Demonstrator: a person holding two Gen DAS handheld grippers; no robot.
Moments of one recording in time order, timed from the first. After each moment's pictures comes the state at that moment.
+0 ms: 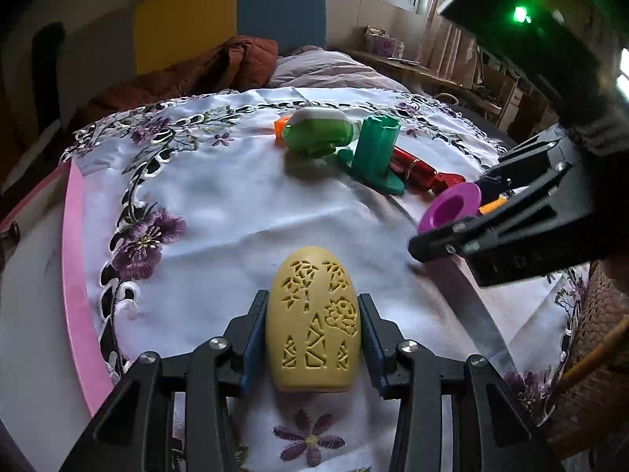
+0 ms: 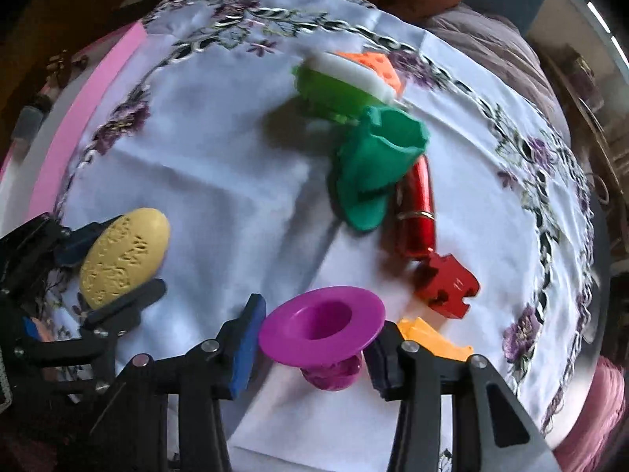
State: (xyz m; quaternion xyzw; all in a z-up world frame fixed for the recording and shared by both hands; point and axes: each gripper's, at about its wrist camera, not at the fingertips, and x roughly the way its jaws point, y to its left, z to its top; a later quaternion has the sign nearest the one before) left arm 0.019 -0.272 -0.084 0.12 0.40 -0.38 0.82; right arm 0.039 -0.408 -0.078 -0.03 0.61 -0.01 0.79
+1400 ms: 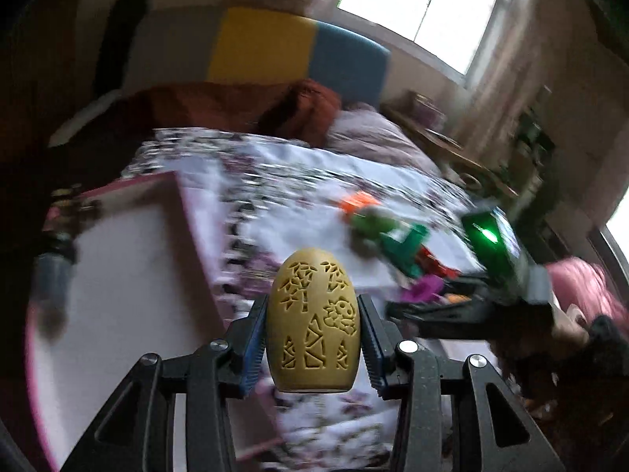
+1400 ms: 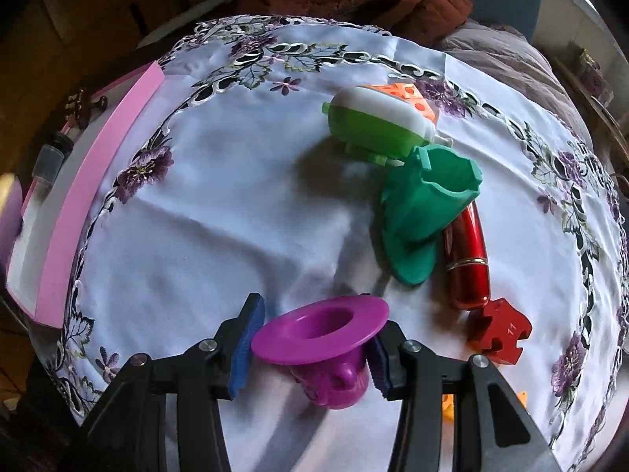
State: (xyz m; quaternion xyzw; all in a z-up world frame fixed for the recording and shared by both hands) left arm 0.047 -0.165 -0.004 -0.03 0.40 -0.31 0.86; right arm 0.066 -0.395 -0.078 0.02 0.56 0.02 0.83
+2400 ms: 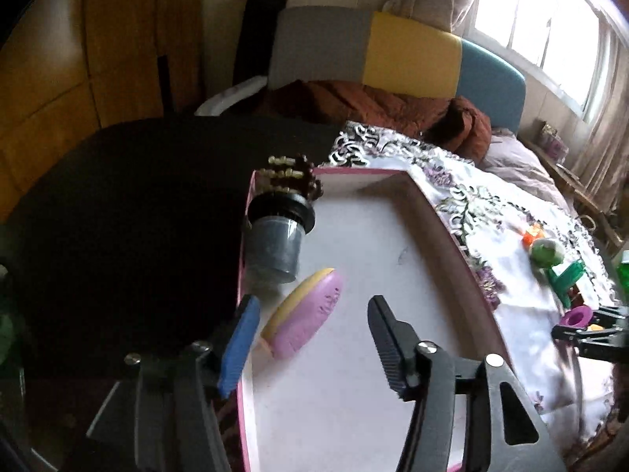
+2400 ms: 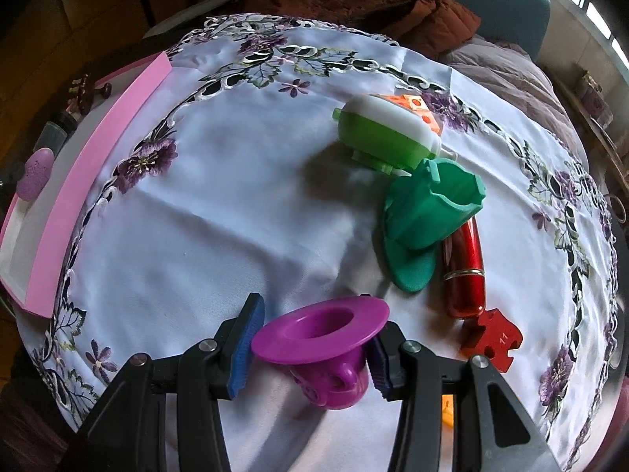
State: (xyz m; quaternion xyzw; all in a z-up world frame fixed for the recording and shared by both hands) left arm 0.084 -0.036 -0.029 -0.02 0.40 -0.10 0.91; right arm 0.065 -0.388 -0.074 -0.02 0.56 0.02 0.83
